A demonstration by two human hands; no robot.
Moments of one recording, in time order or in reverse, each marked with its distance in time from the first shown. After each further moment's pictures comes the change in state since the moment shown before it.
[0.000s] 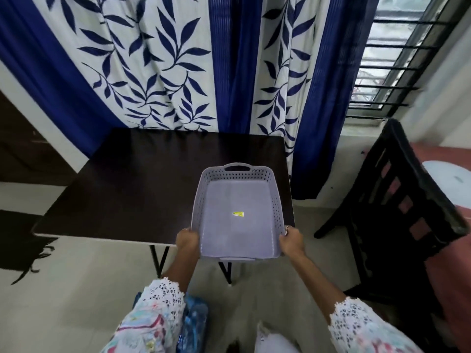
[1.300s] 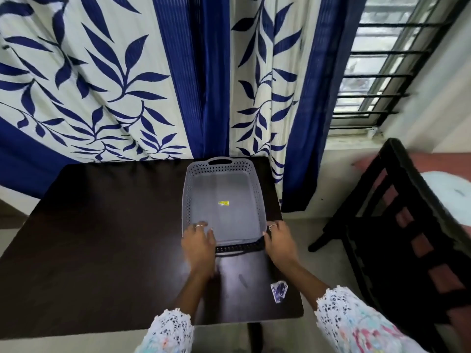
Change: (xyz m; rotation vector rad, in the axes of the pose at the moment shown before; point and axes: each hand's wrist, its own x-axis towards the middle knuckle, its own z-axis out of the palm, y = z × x) left_hand 0.084 0.129 0.107 0.464 0.169 0.723; right_hand 0.153 -0.076 0.000 -0.423 0.130 -0.372
